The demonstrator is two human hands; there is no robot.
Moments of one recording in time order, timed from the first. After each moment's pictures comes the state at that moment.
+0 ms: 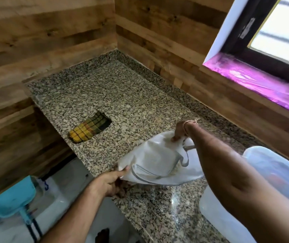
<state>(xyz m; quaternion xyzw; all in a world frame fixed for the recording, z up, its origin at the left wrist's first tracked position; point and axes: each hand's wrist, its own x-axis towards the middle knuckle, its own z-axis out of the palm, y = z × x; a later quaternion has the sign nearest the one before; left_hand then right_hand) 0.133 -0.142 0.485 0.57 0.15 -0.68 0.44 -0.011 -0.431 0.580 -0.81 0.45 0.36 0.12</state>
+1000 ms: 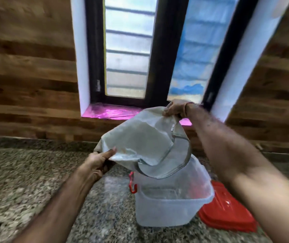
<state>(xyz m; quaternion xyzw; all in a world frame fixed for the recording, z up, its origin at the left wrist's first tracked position) -0.006 -0.317 0.697 0.44 -0.26 -0.72 0.47 -0.311 -0.384 0.858 -0.58 0.75 -0.17 0.28</state>
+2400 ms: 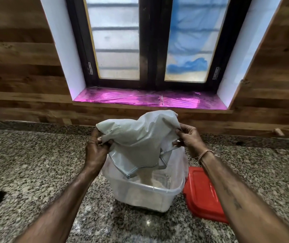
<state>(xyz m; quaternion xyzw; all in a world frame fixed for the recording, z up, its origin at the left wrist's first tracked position) -0.125 -0.274 0.664 0.48 -0.52 -0.40 0.58 -0.450 -0.295 0.676 -0.45 0.52 -0.55 0.47</state>
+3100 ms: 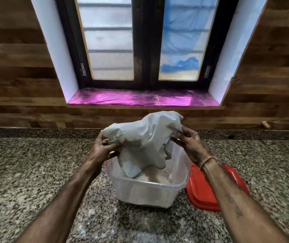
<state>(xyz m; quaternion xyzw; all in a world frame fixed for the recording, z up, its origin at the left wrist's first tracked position) -0.113 -0.285 0.674 0.44 -0.48 -0.59 0.48 -0.439 -0.265 0.663 -0.44 0.42 -0.60 0.51</state>
